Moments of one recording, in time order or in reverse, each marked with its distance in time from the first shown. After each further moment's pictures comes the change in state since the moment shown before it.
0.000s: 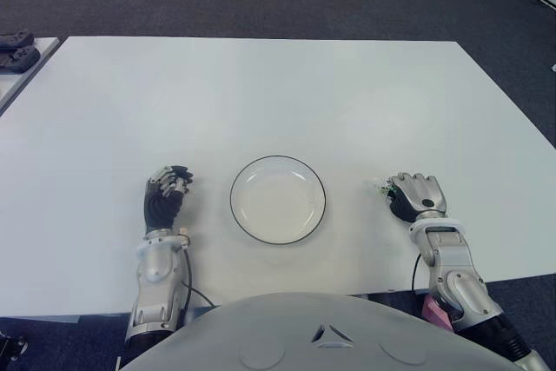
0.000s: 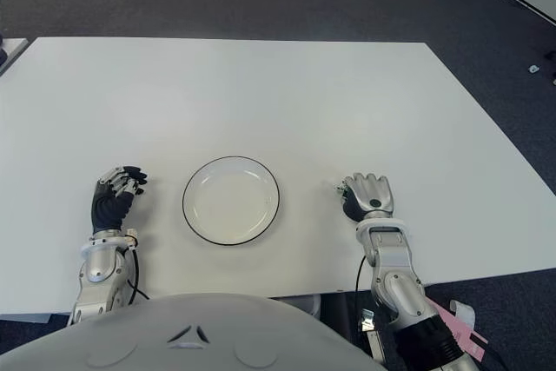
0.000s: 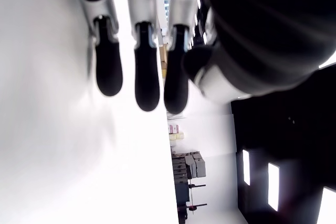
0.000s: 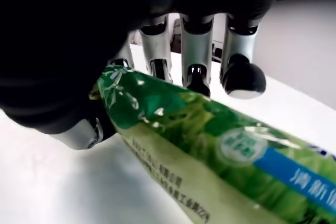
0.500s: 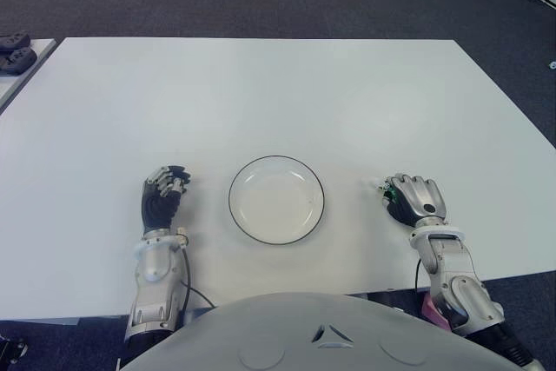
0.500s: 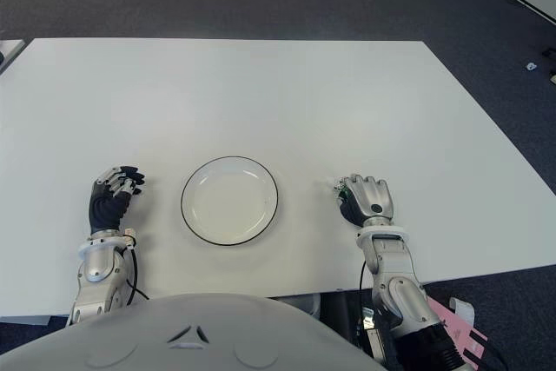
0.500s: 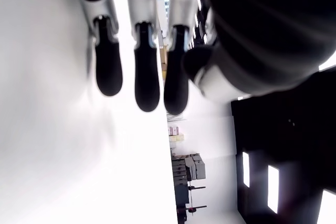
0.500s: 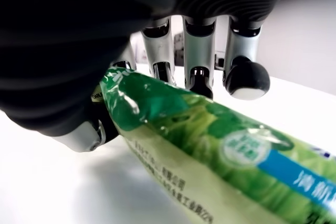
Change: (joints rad) left arm -0.006 0.000 0.009 0.005 -0.014 0.000 -0.001; right arm 0.034 0.020 -0.040 0.030 0.146 -0.105 -0.226
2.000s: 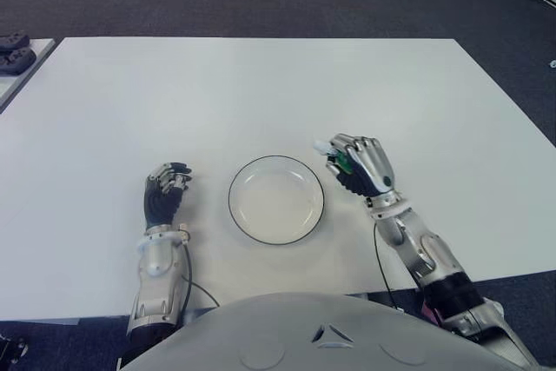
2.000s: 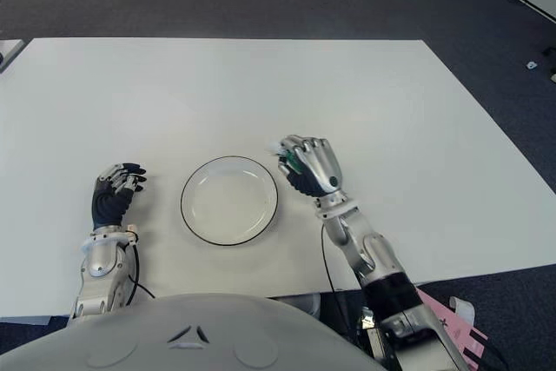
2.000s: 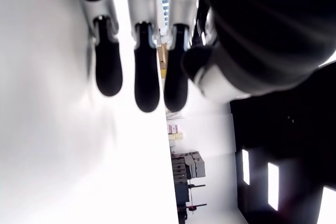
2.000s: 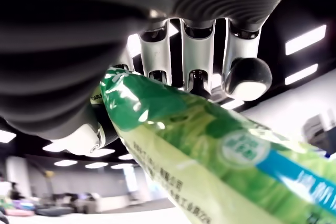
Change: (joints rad) left arm -0.034 -0.011 -0.004 0.027 0.028 -0.012 0.003; right arm -0.326 0.118 0.108 0.275 0.162 -0.602 -0.493
